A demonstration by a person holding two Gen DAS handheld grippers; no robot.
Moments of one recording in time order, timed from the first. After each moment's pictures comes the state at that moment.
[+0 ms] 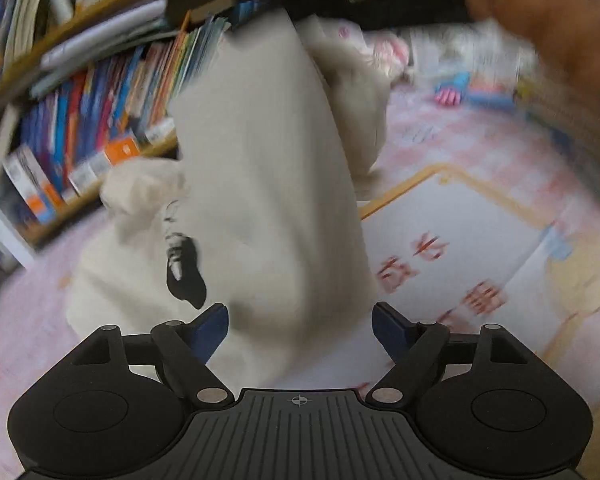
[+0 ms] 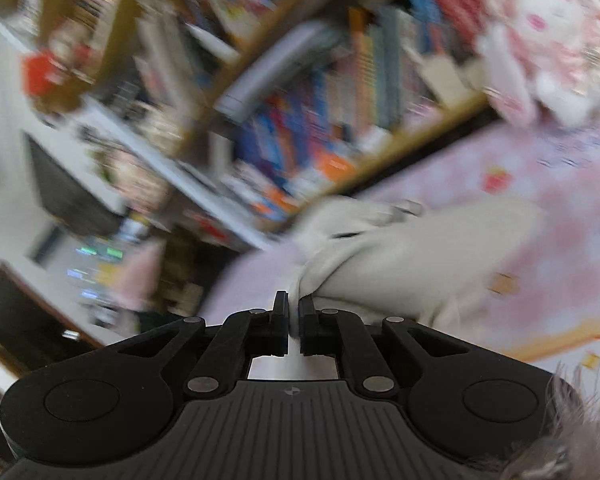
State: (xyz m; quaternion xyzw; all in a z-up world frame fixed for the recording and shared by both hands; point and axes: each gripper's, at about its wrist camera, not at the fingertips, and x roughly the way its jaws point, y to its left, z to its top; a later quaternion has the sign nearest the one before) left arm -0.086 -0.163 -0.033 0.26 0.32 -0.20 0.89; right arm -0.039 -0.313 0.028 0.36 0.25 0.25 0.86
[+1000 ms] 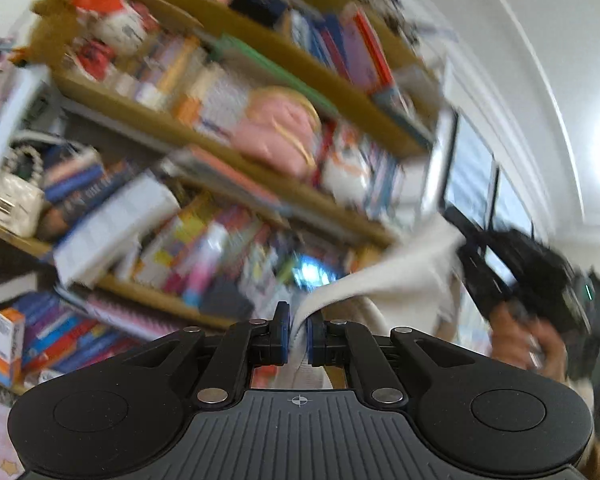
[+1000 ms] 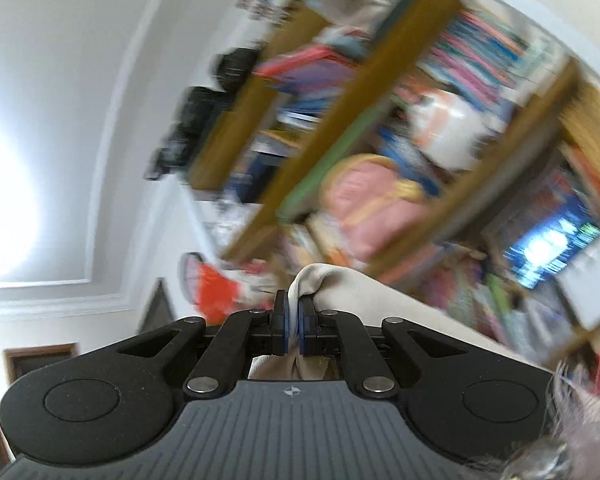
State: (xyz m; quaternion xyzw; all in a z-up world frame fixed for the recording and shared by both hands) left arm -0.073 -0.010 0.228 -0.19 -0.02 -0.31 0.93; right arm -0.069 -0.383 0.301 0.29 -0.16 0.31 0.89
